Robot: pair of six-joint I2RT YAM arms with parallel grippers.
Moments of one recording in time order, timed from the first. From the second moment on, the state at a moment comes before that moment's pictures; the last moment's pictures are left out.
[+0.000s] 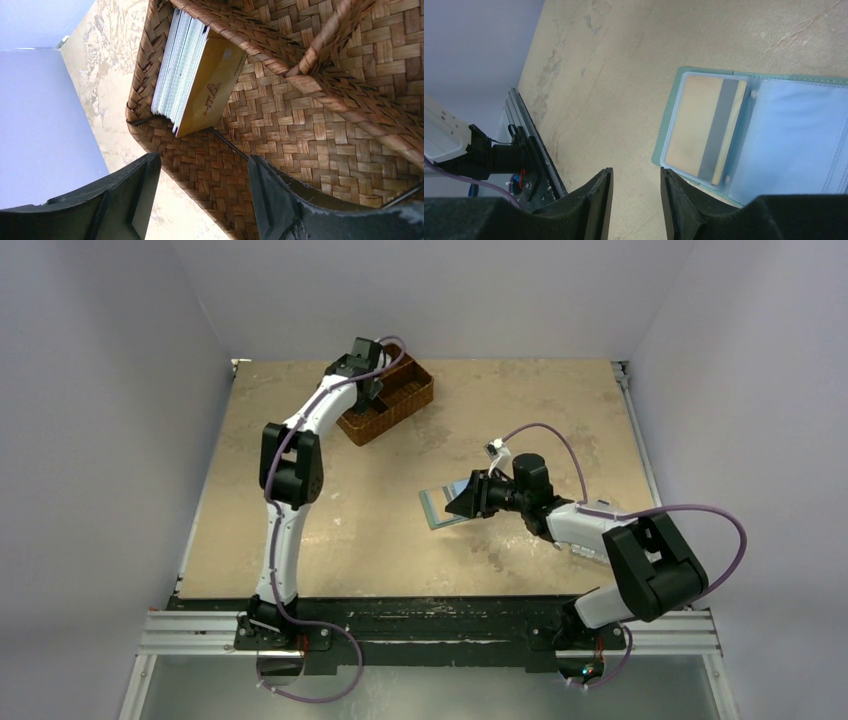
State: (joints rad) left arm -0.30 2.38 2.14 -0.68 -0.50 0.40; right arm 0.43 1.45 0.54 0.42 -0.62 0.56
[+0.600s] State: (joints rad) left arm -0.30 2.45 2.14 -0.58 -0.60 0.46; right arm 0.43 1.48 0.54 0.42 -0.62 0.56
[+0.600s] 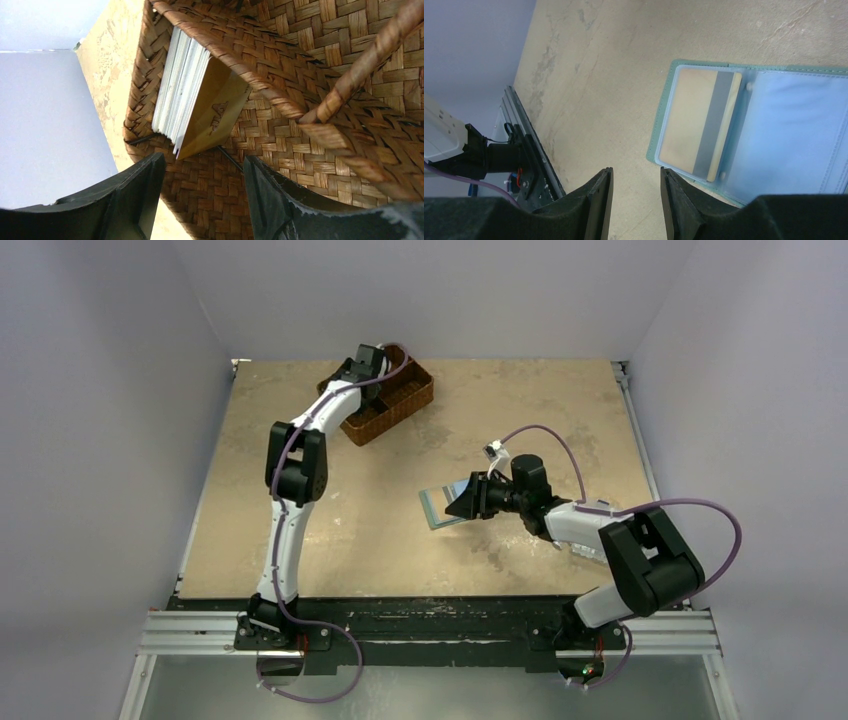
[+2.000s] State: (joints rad) left arm -0.30 2.49 2.14 -0.43 -0.71 0.54; right arm 0.43 1.49 0.54 0.42 -0.62 0.56
